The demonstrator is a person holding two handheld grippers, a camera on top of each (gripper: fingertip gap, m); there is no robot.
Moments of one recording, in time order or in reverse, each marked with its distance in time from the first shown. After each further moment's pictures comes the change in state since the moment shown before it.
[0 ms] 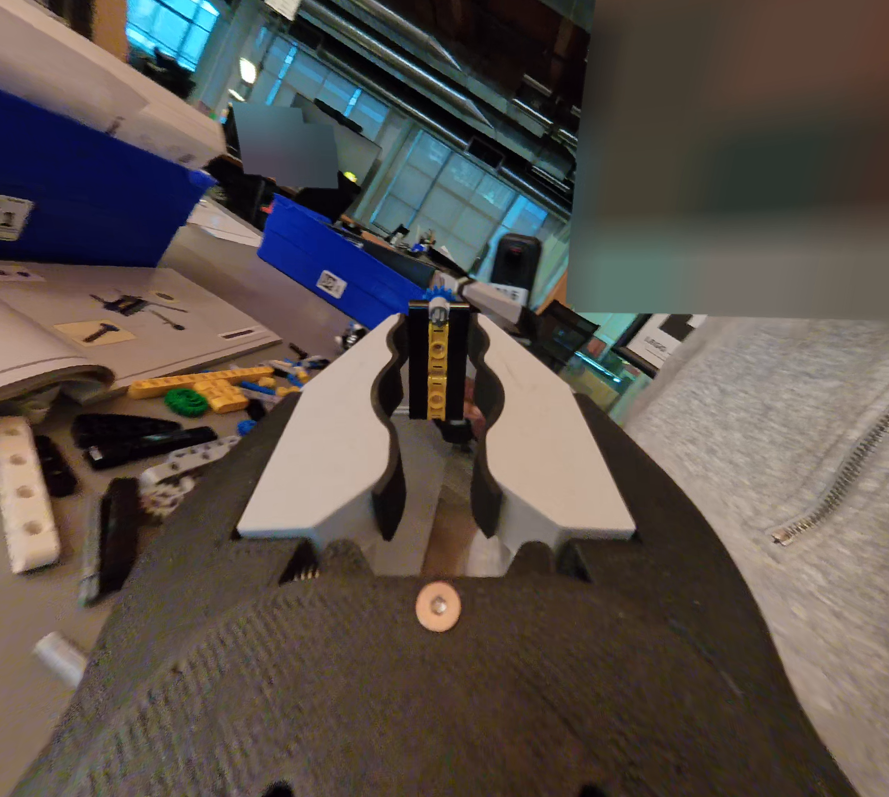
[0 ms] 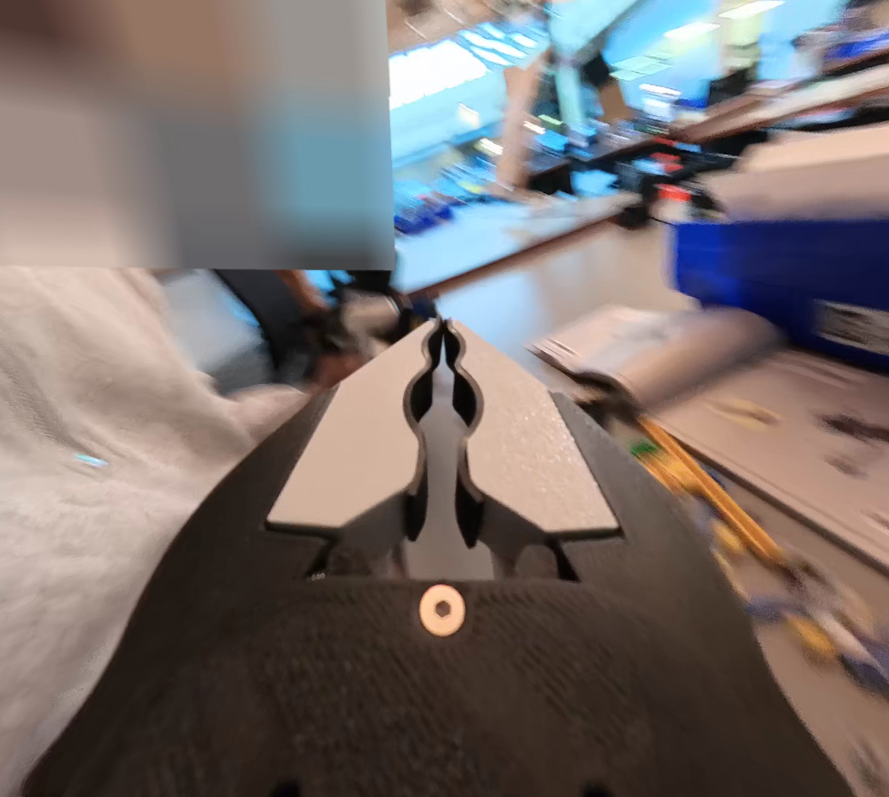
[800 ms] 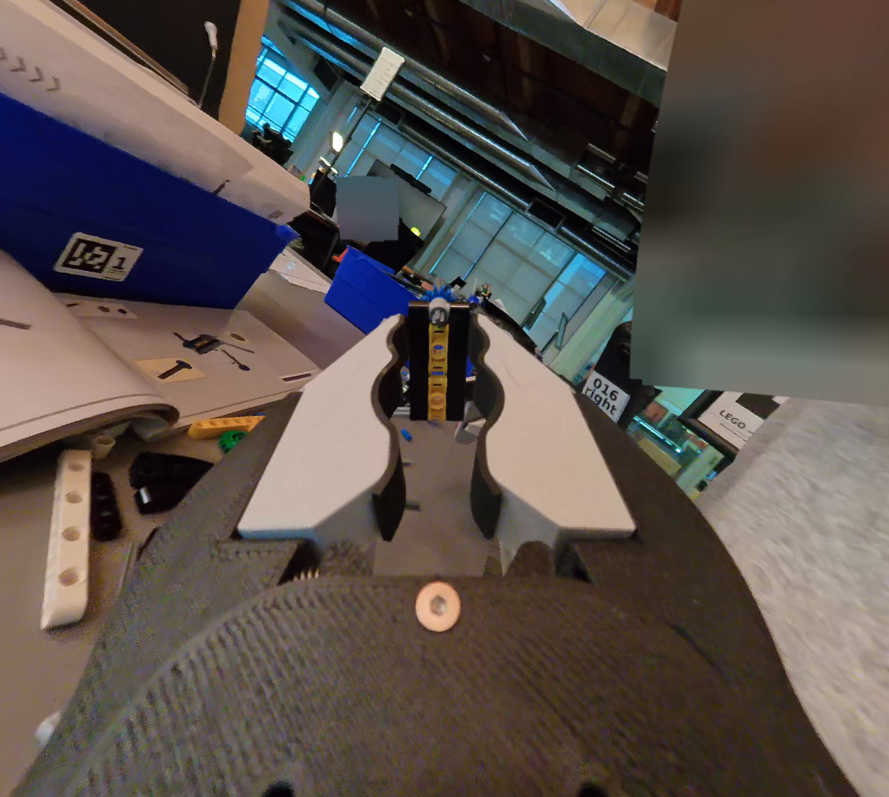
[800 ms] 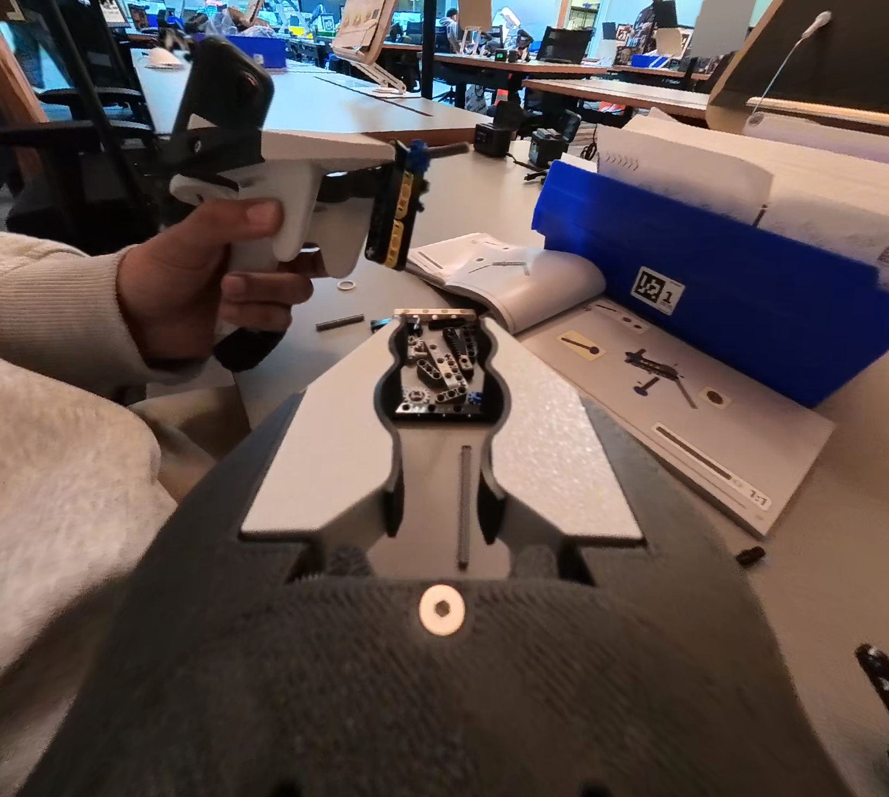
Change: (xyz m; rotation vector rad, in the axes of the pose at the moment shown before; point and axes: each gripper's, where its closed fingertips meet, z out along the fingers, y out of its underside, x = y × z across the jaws) left arm -0.029 -0.019 0.020 0.129 -0.147 0.004; right arm 0.028 0.043 -0.001 -0.226 0.328 -0.387
